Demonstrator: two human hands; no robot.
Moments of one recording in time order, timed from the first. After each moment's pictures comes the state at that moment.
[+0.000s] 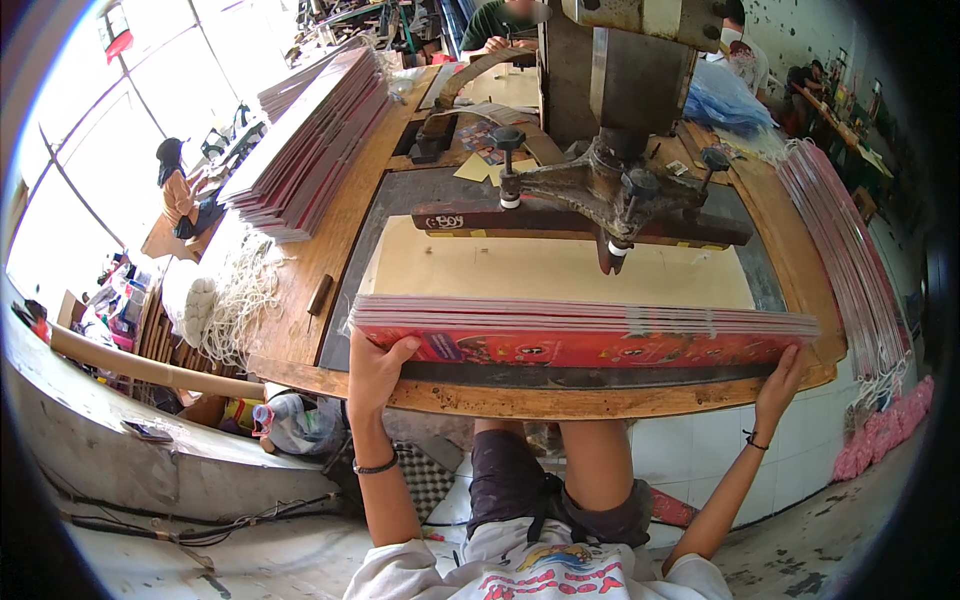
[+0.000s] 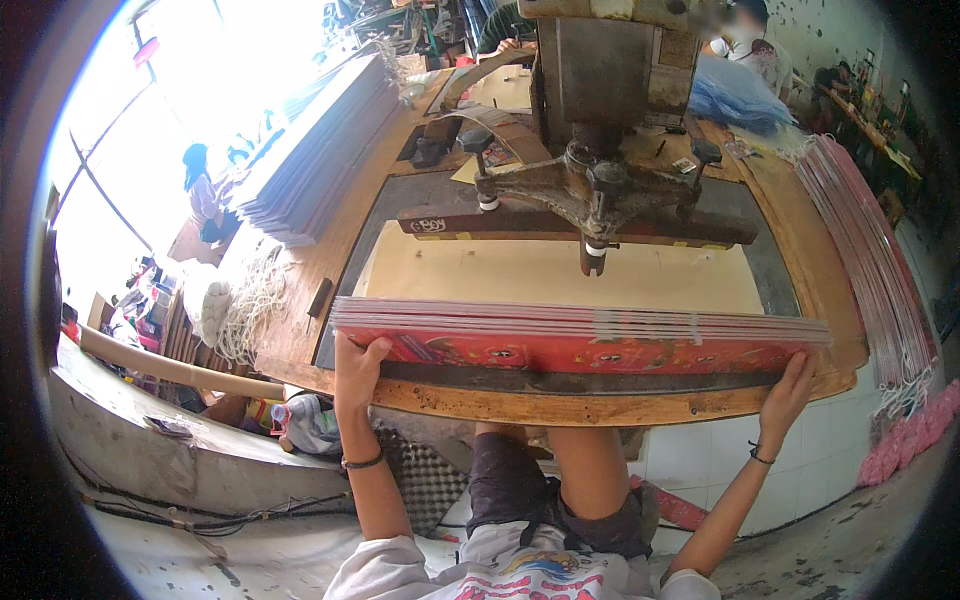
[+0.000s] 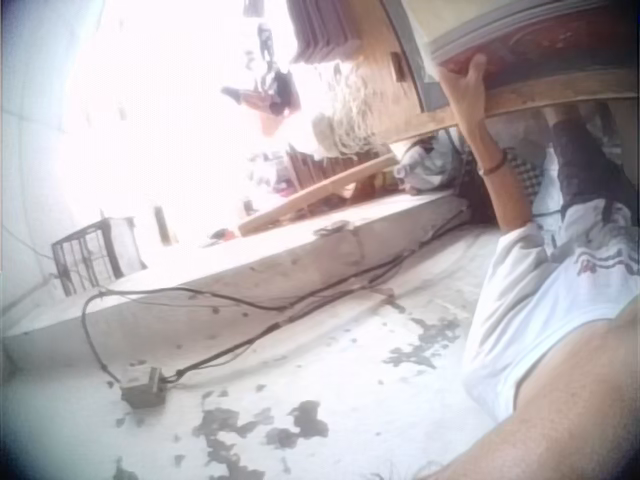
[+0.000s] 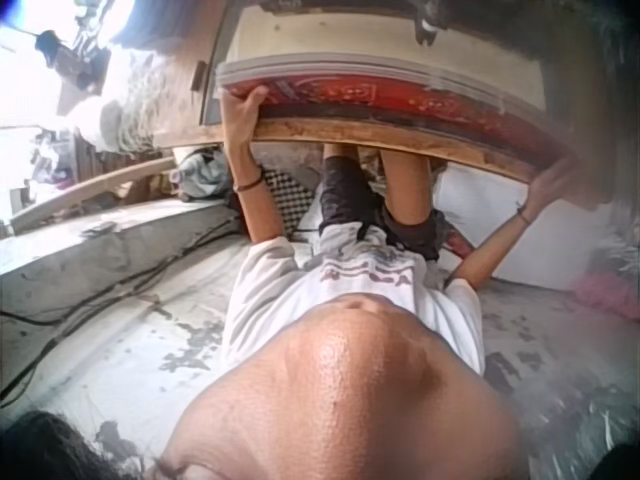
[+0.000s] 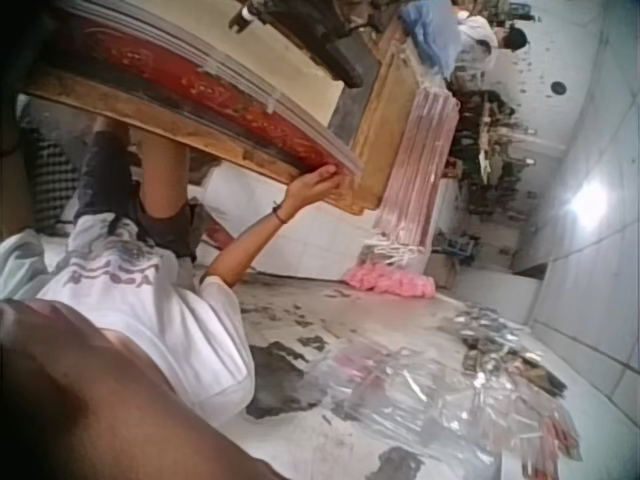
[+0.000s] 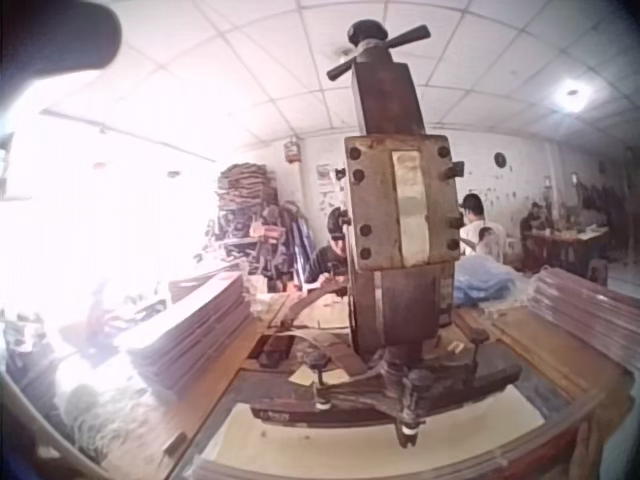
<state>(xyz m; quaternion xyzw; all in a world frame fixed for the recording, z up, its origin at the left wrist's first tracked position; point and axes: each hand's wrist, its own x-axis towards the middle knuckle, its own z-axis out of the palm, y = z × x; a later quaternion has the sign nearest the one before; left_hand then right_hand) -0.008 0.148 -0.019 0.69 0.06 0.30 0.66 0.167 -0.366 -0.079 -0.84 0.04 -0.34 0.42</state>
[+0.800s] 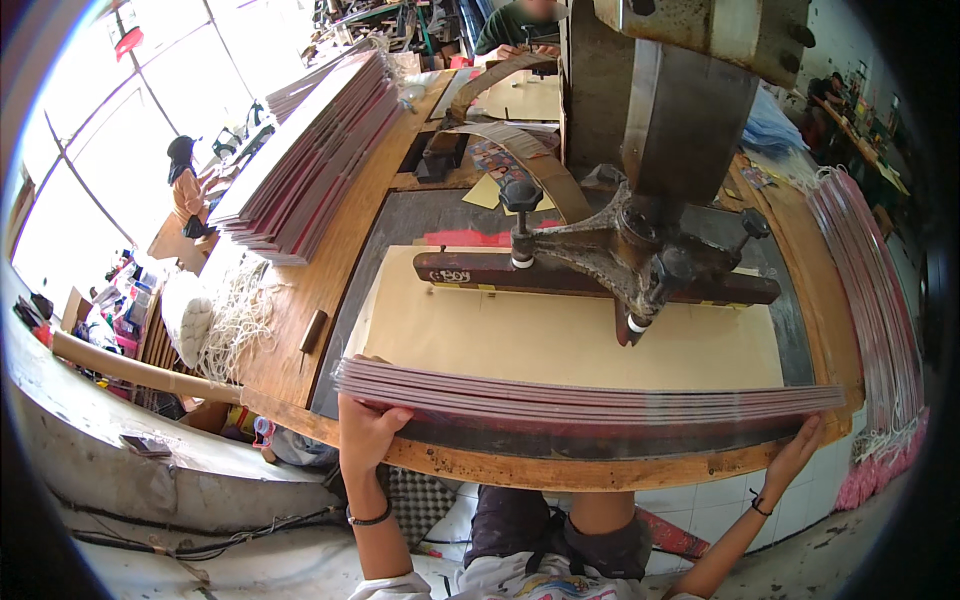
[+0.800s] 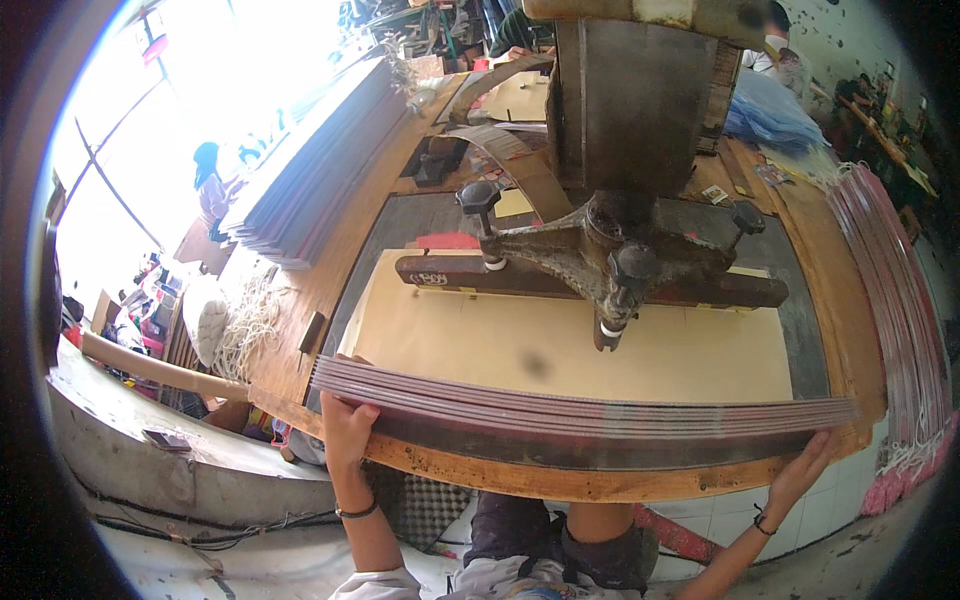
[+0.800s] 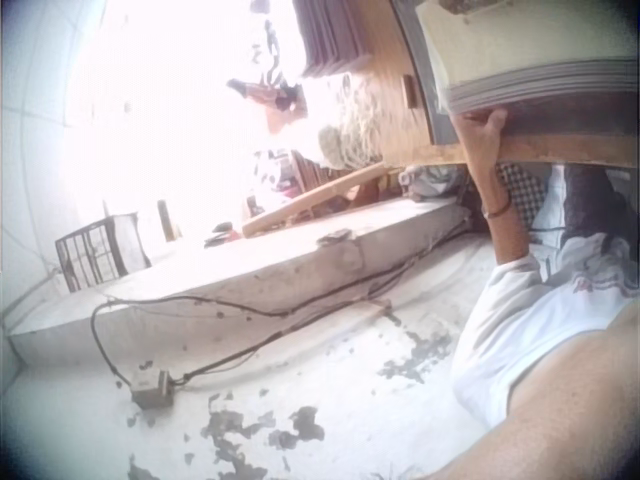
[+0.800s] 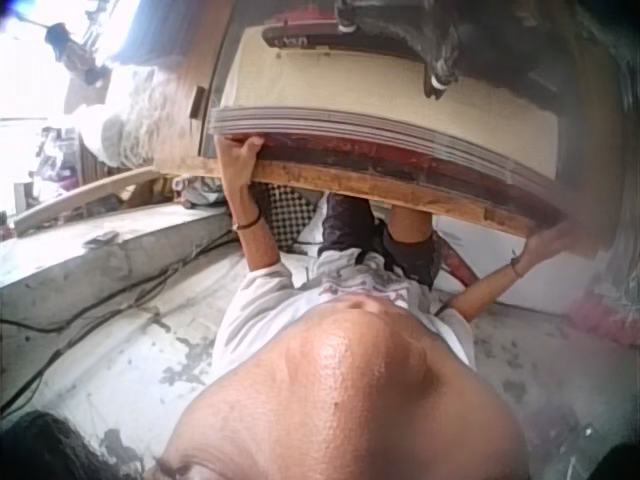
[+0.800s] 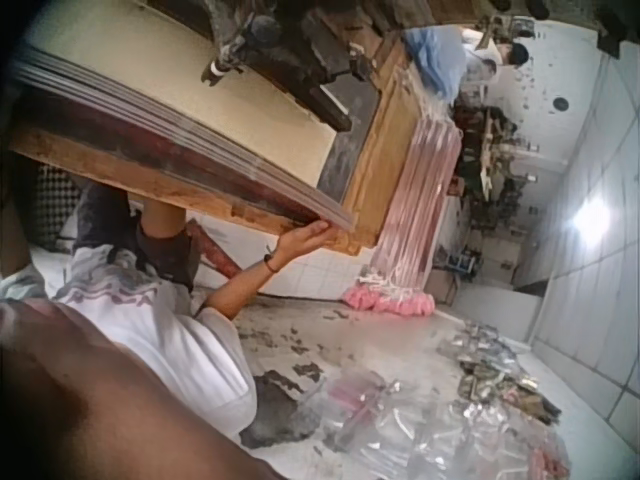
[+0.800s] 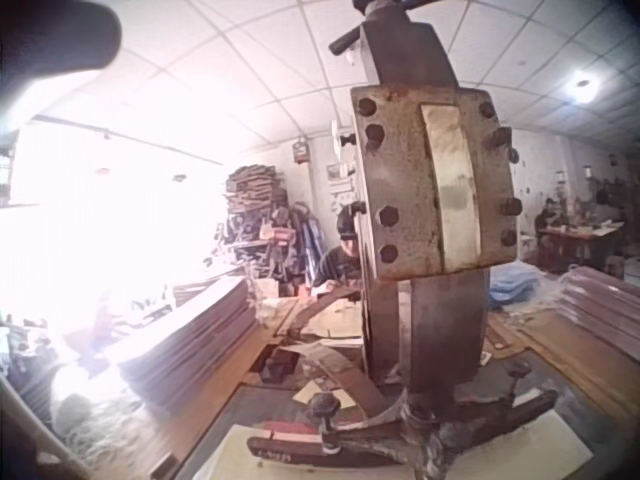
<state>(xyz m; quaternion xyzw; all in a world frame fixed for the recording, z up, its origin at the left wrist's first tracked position) 0.002 0.141 -0.016 0.68 0.09 0.34 0.65 0.166 -0.376 -0.090 -0.80 0.10 -0.33 0.49</state>
